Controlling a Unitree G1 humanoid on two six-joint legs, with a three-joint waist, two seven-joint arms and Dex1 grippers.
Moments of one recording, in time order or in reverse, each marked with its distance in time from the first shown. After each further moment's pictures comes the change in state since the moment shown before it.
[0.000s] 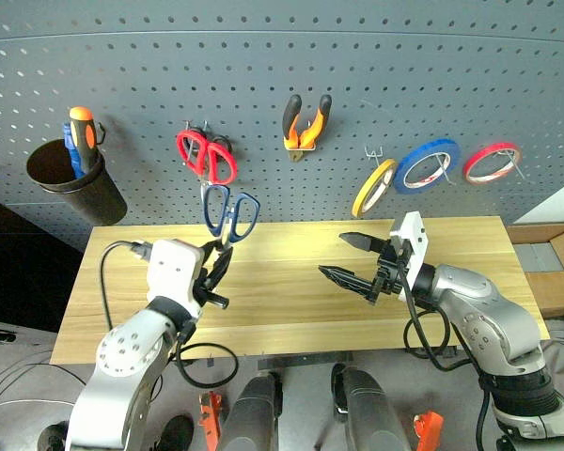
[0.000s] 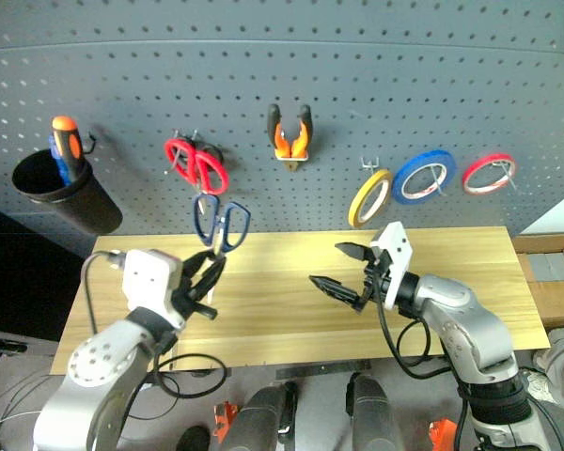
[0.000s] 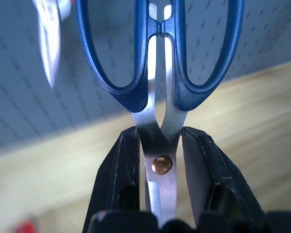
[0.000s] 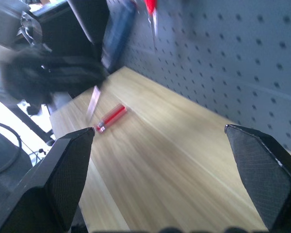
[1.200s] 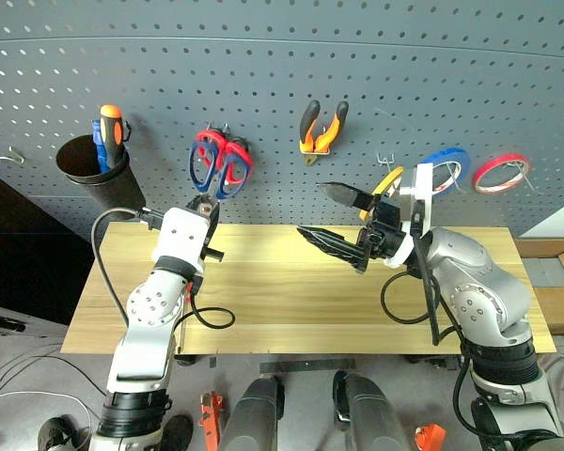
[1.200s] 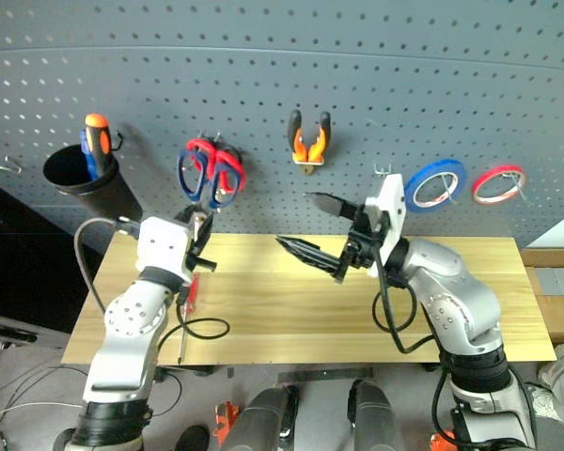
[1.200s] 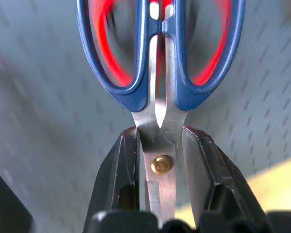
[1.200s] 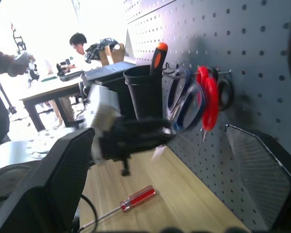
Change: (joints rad) left arm -0.365 -0.065 -0.041 0.493 0.236 -0.252 0.106; right arm -0.182 0.079 -0.003 -0.044 0.090 -0.056 -0.014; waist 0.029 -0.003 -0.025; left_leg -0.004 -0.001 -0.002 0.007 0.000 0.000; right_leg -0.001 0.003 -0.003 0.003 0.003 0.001
